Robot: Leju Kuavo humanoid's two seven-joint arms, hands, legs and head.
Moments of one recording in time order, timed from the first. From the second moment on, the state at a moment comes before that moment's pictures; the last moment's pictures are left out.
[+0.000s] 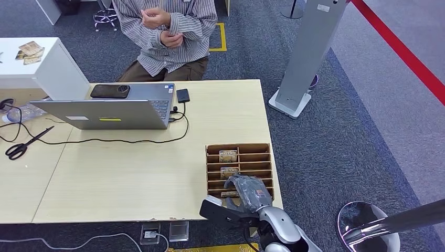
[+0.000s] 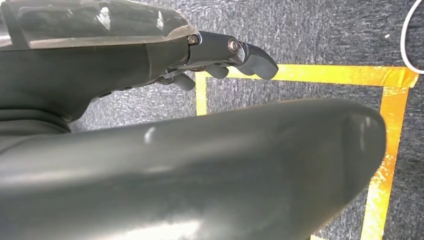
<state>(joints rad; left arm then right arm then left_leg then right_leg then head) -0.10 0.11 -1.08 -0.22 1.26 0.14 -0.03 -0.14 -0.16 0.88 -1.60 0.90 -0.05 0.44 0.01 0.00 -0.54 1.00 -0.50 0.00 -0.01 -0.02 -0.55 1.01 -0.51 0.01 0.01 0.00</state>
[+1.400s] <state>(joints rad) -0.10 0.11 -1.07 -0.22 1.25 0.13 -0.08 -0.26 -0.19 0.81 -1.68 0.77 -0.12 0.33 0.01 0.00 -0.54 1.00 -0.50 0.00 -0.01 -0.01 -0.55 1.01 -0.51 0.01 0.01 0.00</state>
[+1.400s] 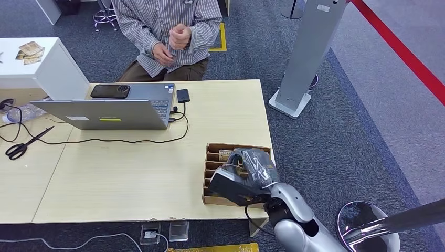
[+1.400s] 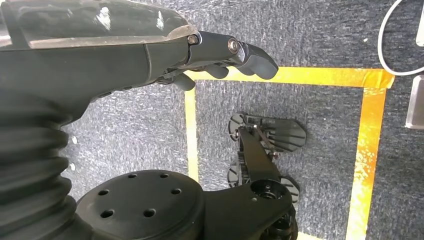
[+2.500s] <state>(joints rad) -0.12 0.11 -1.08 -0.22 1.21 0.12 -0.07 -0.59 -0.16 0.75 -1.40 0.47 -0.50 -0.01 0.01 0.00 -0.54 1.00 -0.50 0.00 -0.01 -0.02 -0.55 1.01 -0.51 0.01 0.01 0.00</state>
